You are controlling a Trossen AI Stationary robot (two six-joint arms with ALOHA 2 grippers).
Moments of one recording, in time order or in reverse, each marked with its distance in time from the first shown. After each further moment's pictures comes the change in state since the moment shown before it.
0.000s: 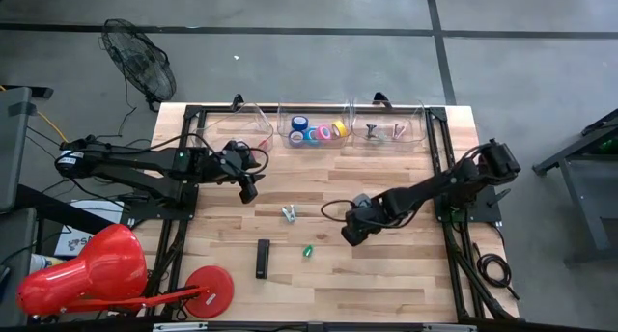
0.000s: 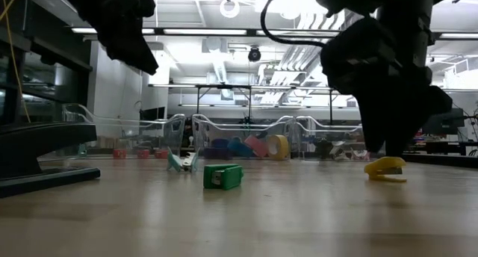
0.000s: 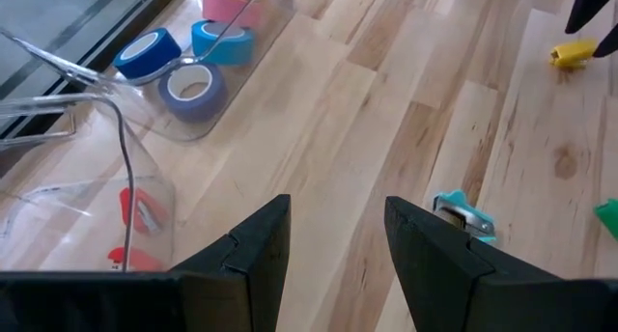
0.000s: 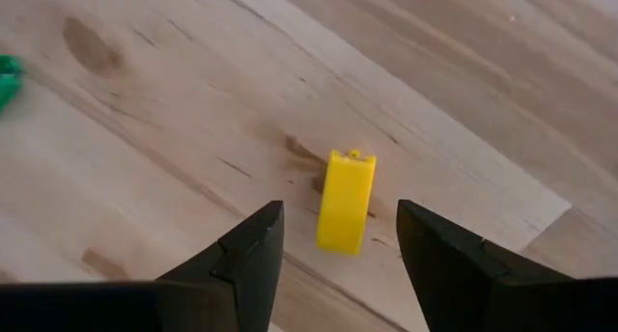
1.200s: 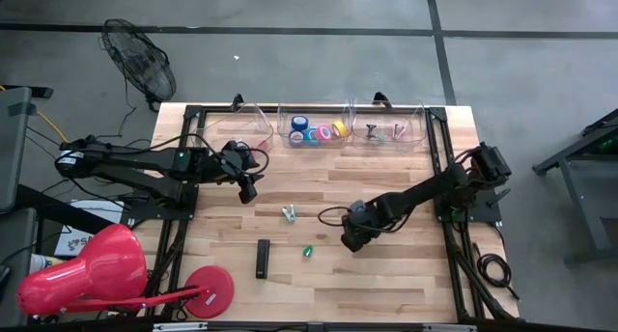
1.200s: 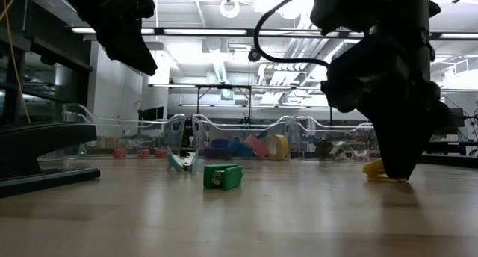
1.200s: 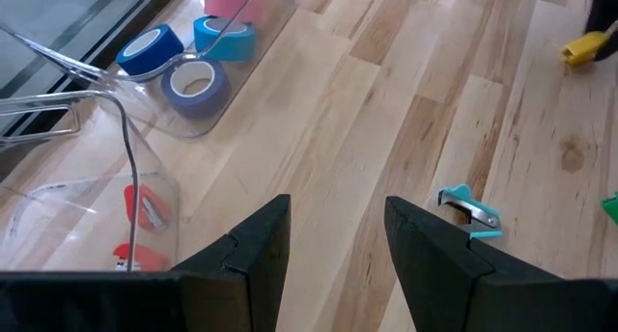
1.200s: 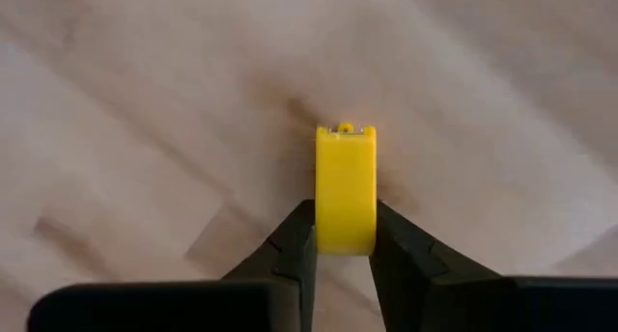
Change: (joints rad) left arm 0.000 0.000 0.000 -0.012 -0.002 0.008; right arm 0.008 0.085 0.000 0.044 -0.100 -0.067
